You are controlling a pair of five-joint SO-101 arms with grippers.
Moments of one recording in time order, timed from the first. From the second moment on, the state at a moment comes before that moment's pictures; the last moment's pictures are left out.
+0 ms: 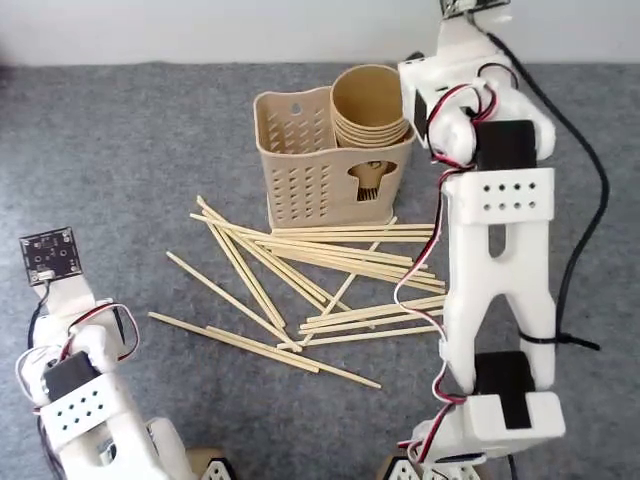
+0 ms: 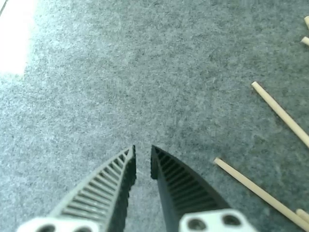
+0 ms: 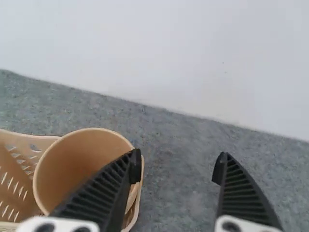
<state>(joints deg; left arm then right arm) -36.1 -58.6 74.1 49.3 -5.5 -6.3 2.5 -28.8 62.5 8.0</state>
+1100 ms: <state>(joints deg) -33.8 -58.6 74.8 49.3 -5.5 -11.0 -8.7 -14.0 100.5 25.1</state>
